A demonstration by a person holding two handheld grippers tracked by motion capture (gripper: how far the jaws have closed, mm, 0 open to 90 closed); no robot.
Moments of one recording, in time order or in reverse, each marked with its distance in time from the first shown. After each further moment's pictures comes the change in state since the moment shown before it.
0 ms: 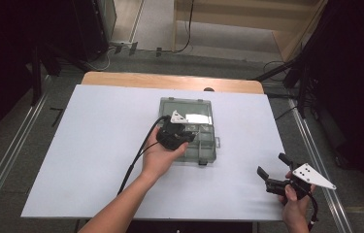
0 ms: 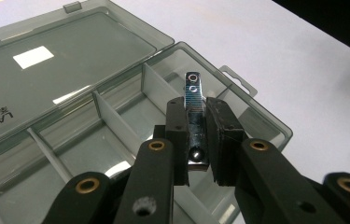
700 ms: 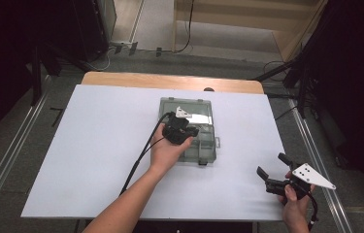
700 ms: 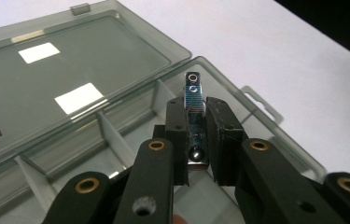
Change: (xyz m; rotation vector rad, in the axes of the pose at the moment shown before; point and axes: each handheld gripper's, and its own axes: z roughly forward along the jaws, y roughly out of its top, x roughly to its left) left arm 0.007 0.007 0.029 -0.015 0.040 -0.055; right arm 0.000 0.000 0.000 0.001 0.005 -0.003
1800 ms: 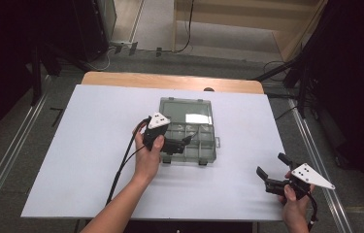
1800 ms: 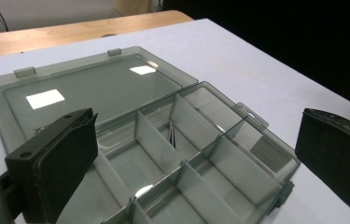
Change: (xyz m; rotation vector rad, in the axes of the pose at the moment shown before) left arm 0.017 -0.035 -0.062 -0.239 -0.019 0.008; right arm 0.001 0.000 0.001 0.004 -0.008 -0.012
